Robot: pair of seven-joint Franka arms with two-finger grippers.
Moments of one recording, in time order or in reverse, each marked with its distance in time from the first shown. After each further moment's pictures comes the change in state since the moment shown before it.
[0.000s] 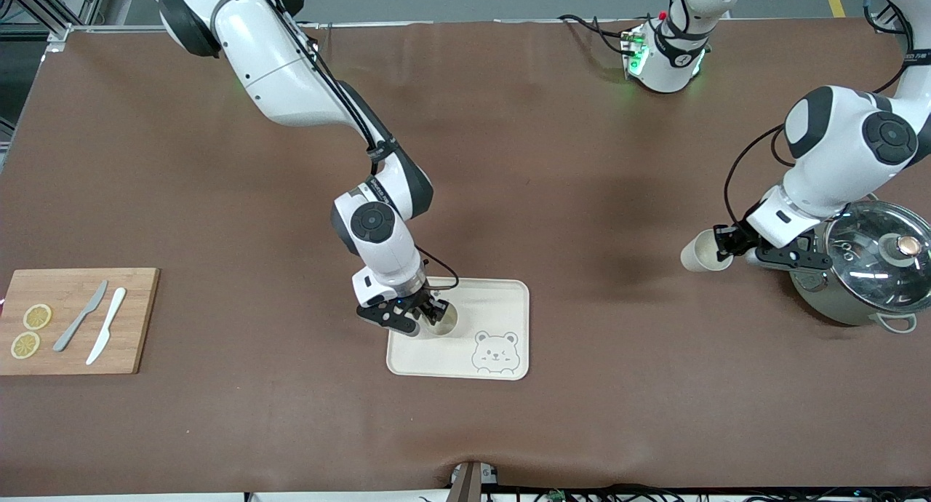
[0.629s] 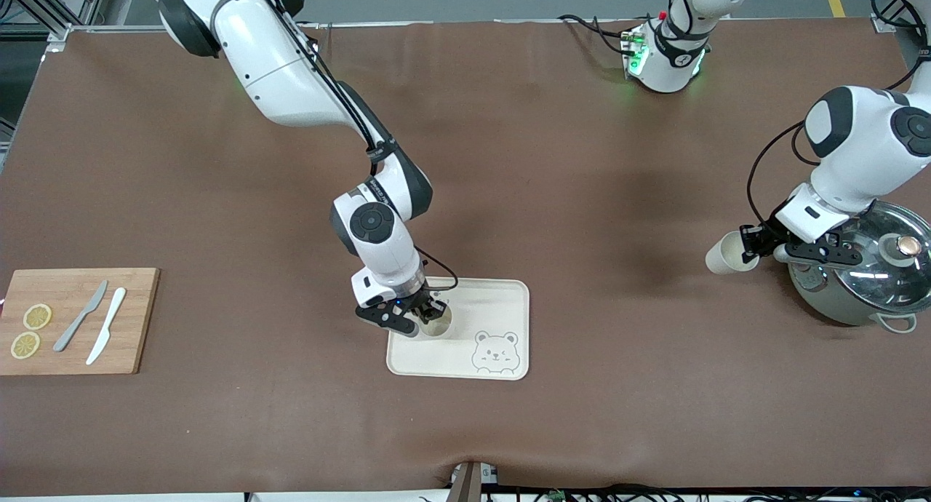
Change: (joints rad) left arm 0.086 0.000 -0.001 -0.040 0.018 0.069 0.073; right arm 0.000 0.000 -0.003 0.000 -0.001 0.000 0.000
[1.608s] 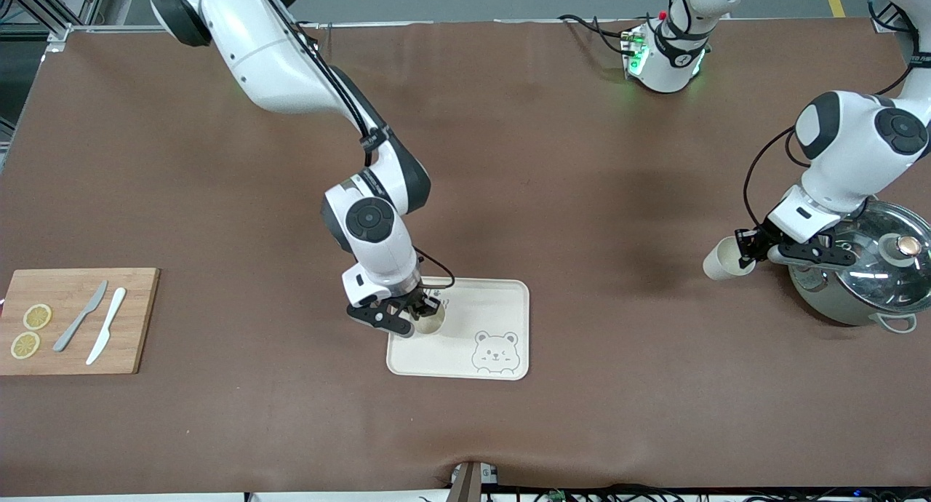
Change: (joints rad) left arm -0.112 0.005 0.121 -0.033 0.040 0.116 -0.017; right arm -0.005 -0.102 -0.012 0.060 -0.025 -0.262 -0.040
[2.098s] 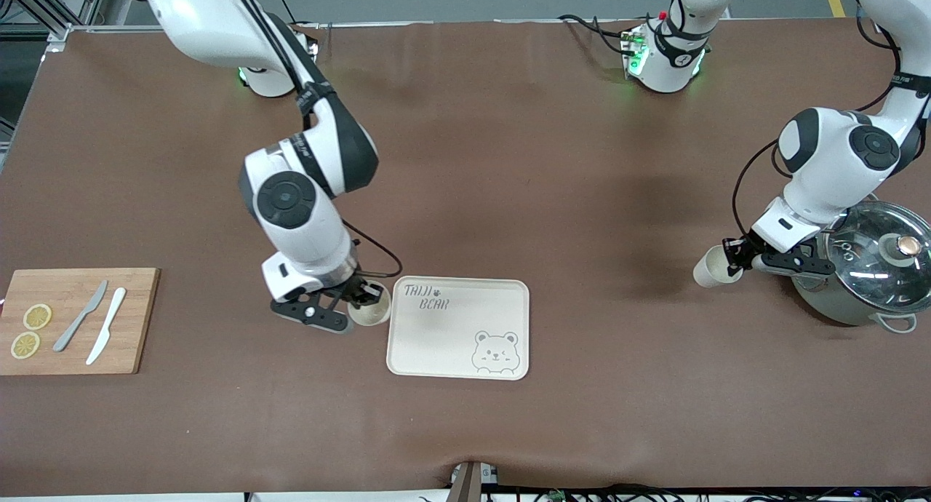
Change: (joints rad) left arm -0.206 0.022 0.211 -0.003 0.002 0.086 -0.001; right arm -0.110 -0.211 -0.004 -0.087 0.001 -0.199 -0.199
